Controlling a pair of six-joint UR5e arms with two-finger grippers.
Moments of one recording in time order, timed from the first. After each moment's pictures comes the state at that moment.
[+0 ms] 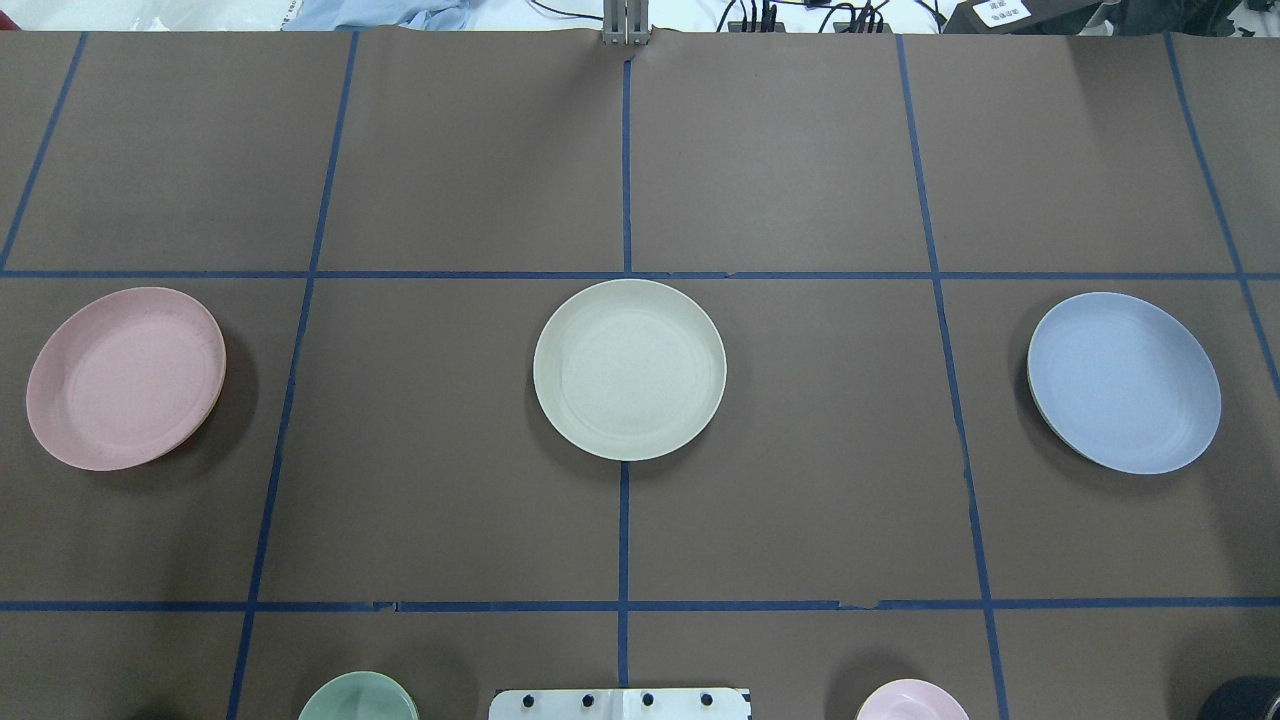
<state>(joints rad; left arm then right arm) -1.58 -1.47 -1.69 -1.64 -2.40 0.20 1.59 -1.71 1.77 -1.68 2.36 -0.01</state>
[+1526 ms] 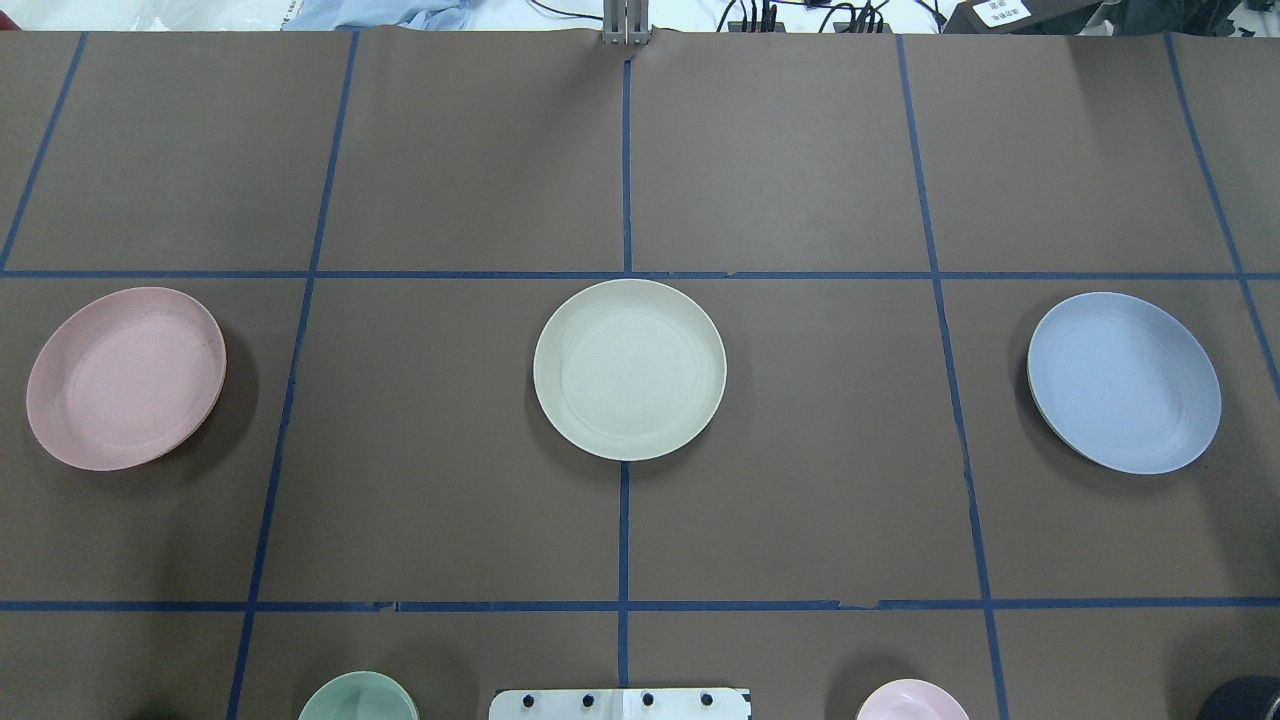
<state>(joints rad) -1.56 -1.45 -1.65 -2.21 -2.31 0.12 1.59 -1.70 1.81 -1.68 2.37 -0.01</state>
